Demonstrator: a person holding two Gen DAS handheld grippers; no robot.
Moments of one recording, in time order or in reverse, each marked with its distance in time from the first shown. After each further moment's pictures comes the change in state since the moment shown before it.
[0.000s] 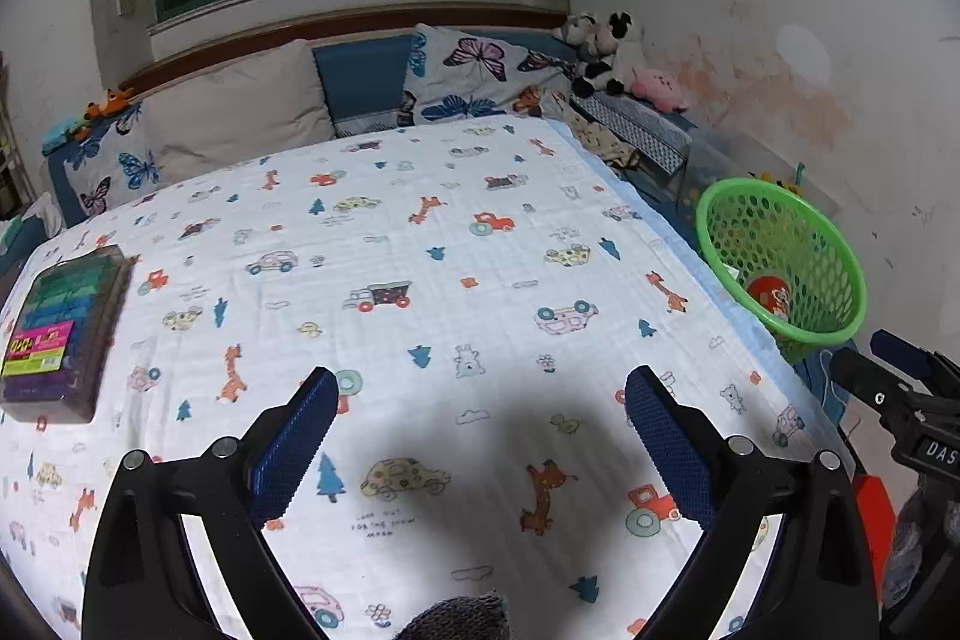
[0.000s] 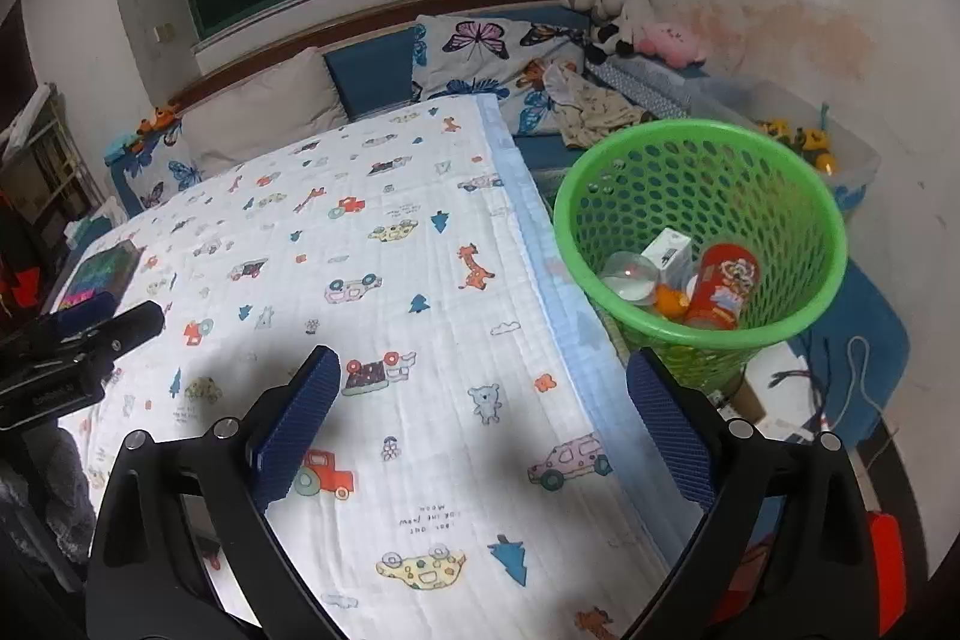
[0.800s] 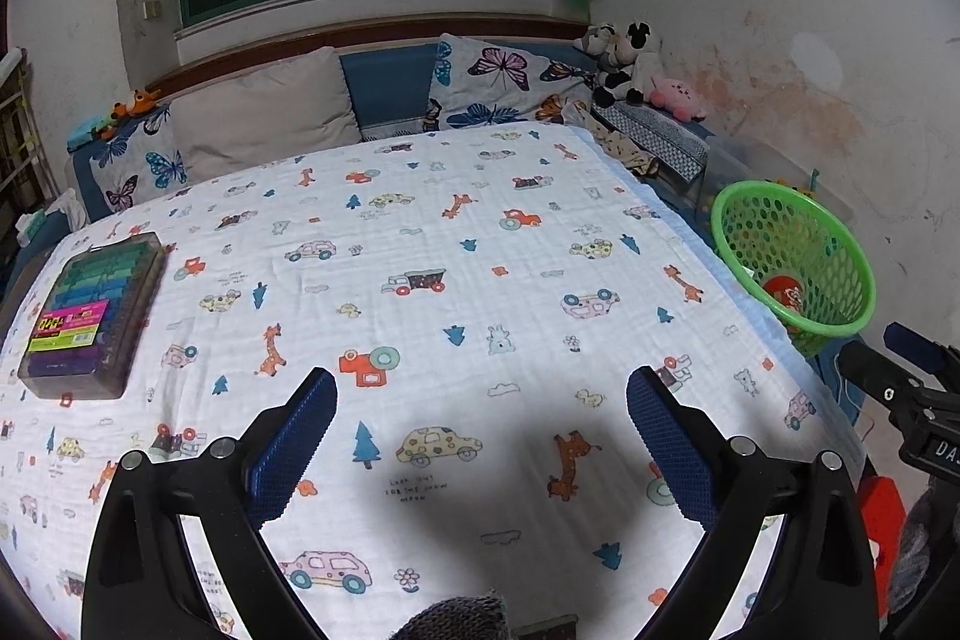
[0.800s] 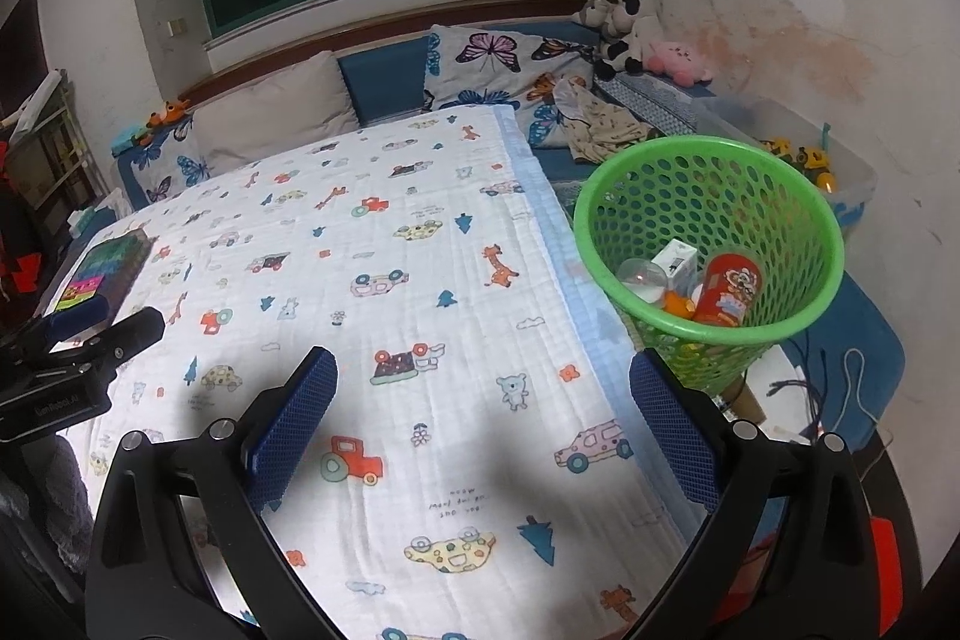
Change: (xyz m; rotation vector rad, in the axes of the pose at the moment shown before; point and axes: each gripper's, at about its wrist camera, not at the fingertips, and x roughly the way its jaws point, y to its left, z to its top) left arm -0.020 0.010 -0.018 -0.009 -0.020 0.048; right arm -0.013 0.021 -0.009 -0.028 -0.028 0.004
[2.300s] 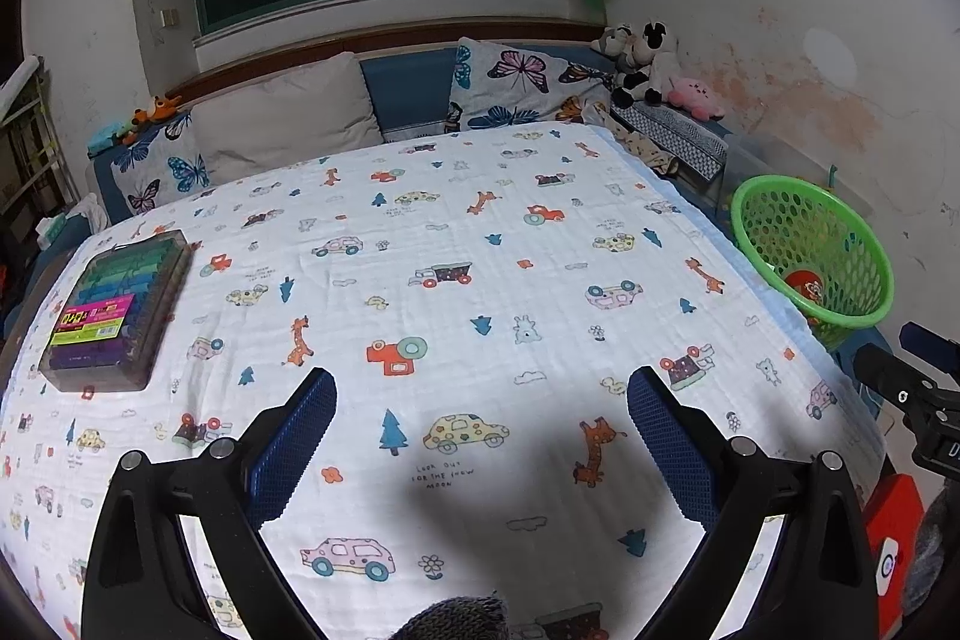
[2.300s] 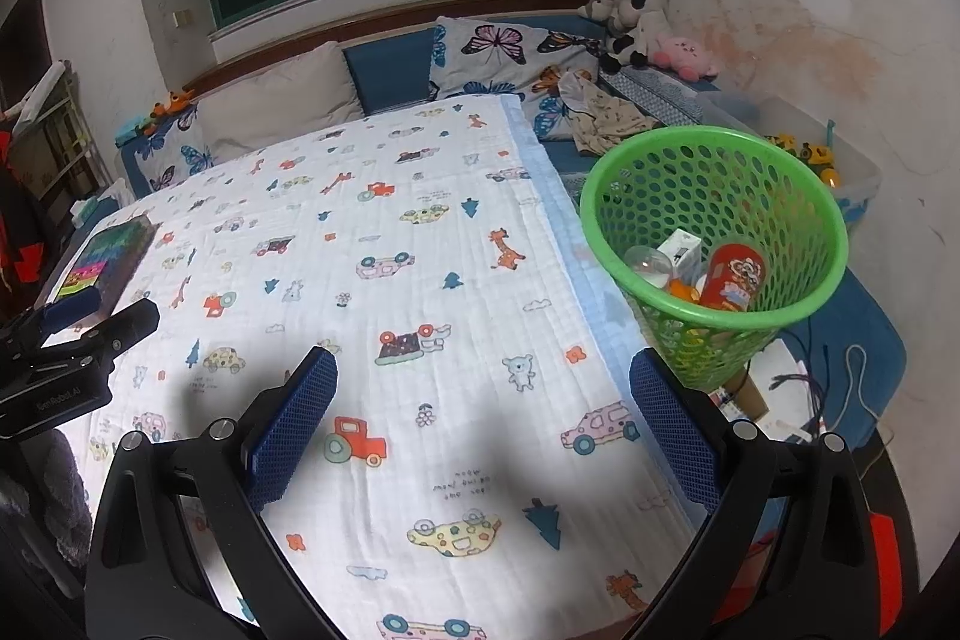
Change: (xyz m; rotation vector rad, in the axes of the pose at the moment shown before) left arm -0.006 0.005 -0.008 0.003 -0.012 0.060; right arm -0.001 0.004 -0.008 -0.009 0.016 0.004
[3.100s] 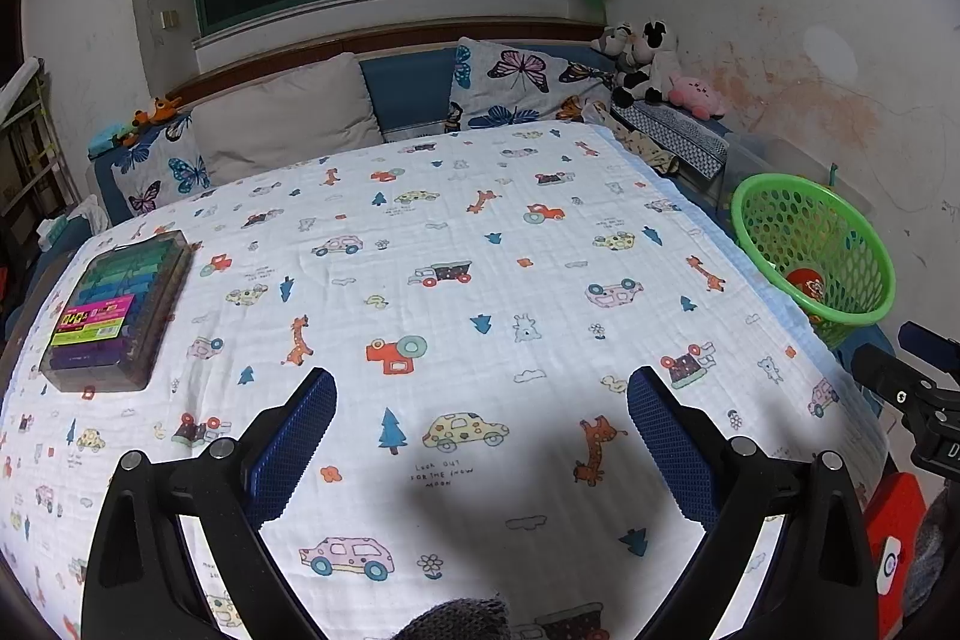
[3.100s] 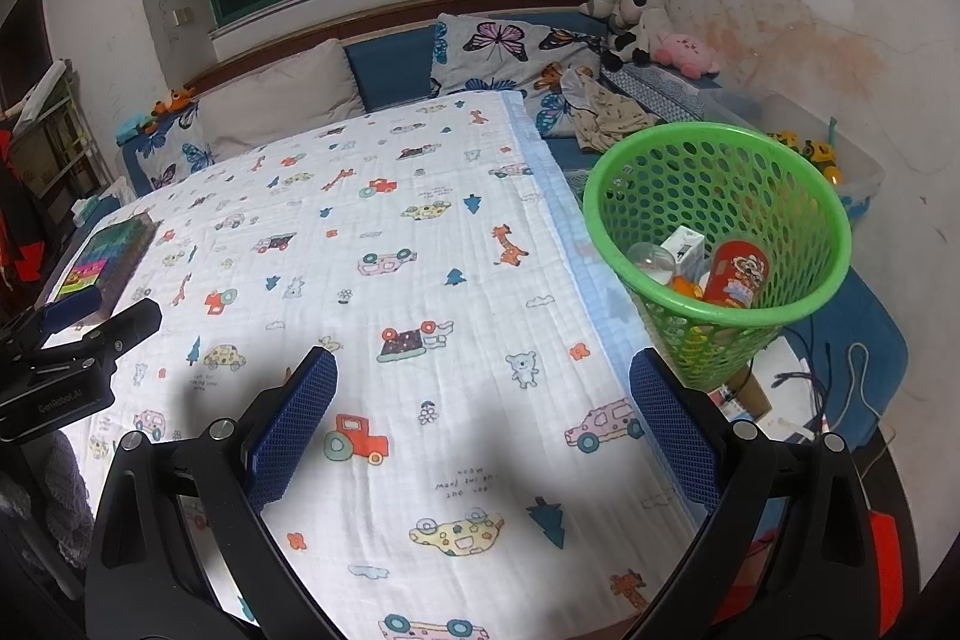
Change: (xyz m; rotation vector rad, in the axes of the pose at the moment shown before) left arm 0.002 -0.001 -0.002 0.000 -0.002 0.005; right arm 0.003 0.000 -0.002 -0.002 0.008 0.008
